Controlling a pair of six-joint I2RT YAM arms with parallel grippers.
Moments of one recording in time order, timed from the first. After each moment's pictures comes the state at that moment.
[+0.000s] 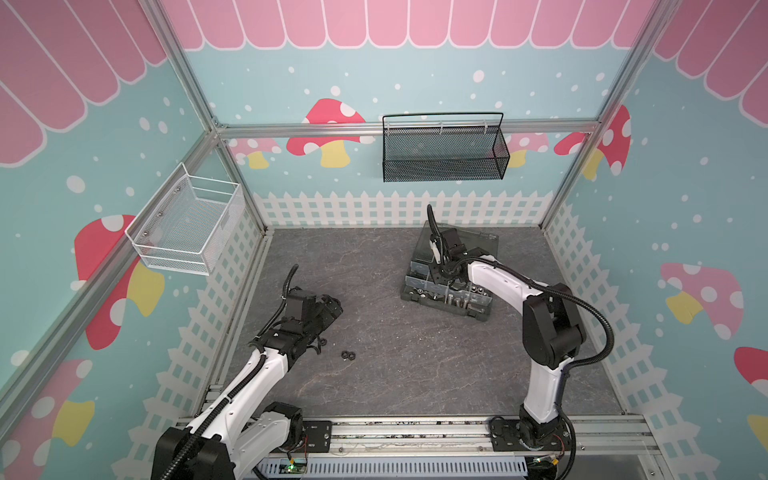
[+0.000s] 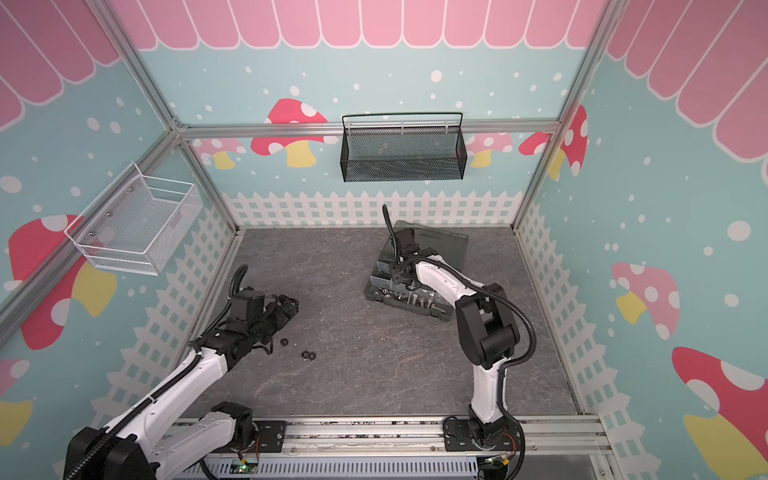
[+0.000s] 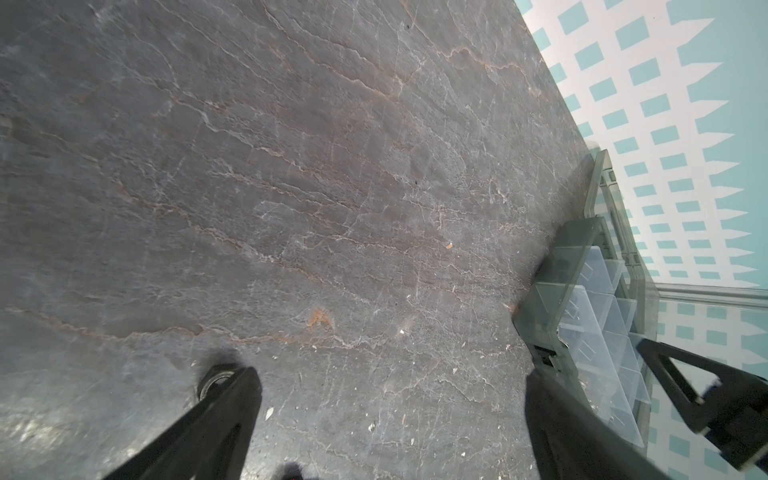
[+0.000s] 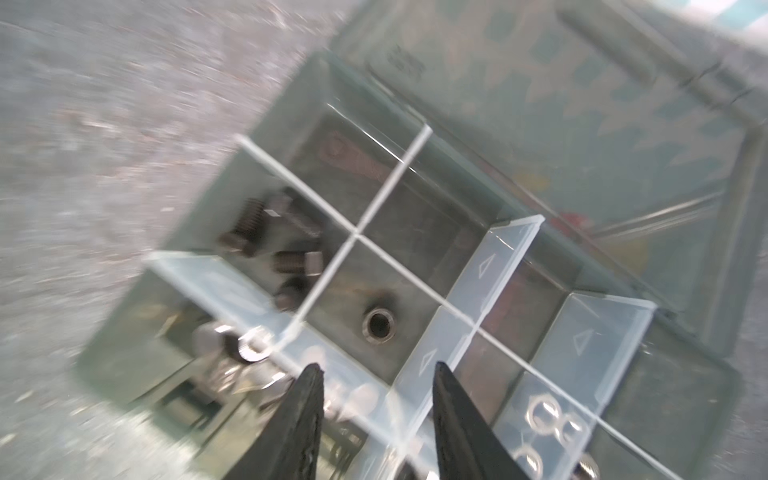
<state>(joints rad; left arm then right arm) -0.21 1.00 0.57 -0.35 -0.02 -0.96 0.50 1.88 1.51 -0.59 0.16 0.07</state>
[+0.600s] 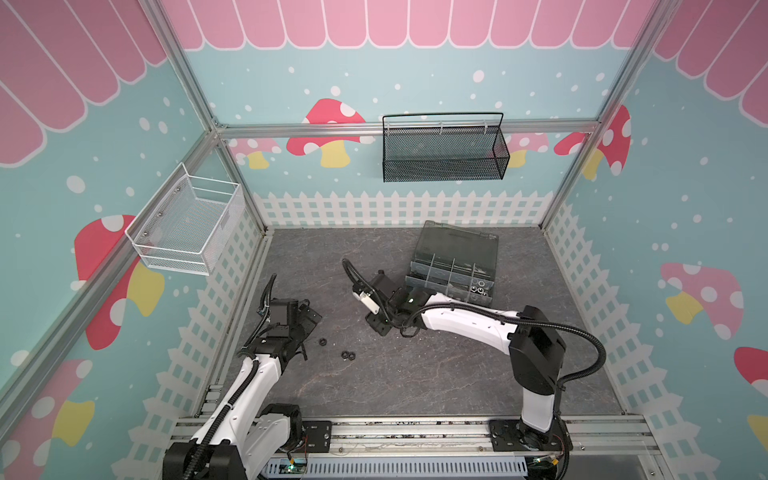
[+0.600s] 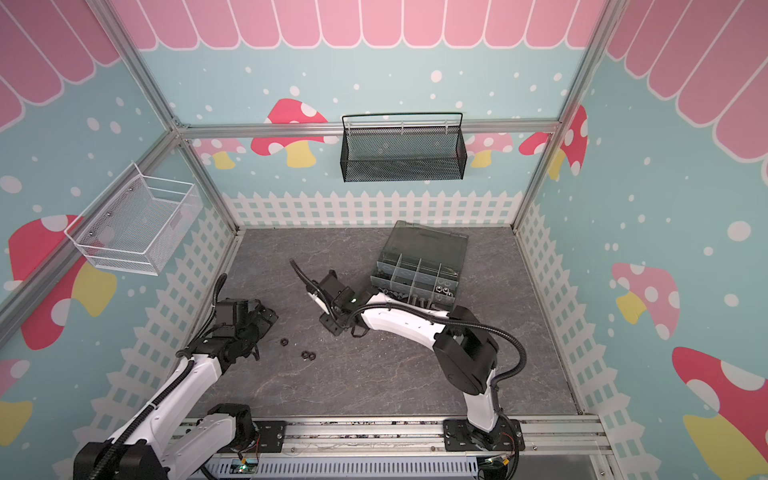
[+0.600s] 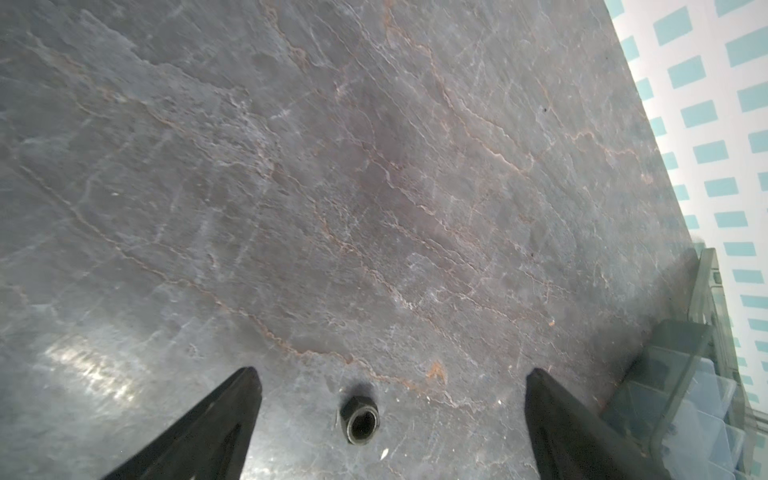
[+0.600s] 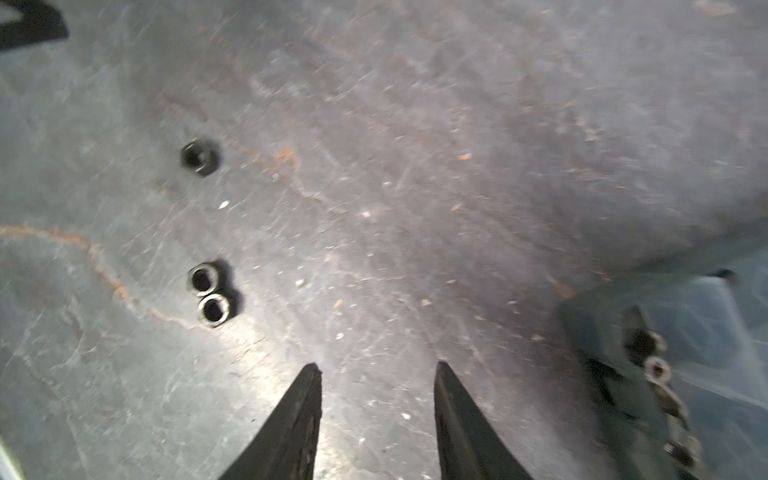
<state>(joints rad) -0.01 0.95 0.51 -0.43 -0.09 -0.95 1.02 1.92 1.51 -0.58 0.07 0.00</state>
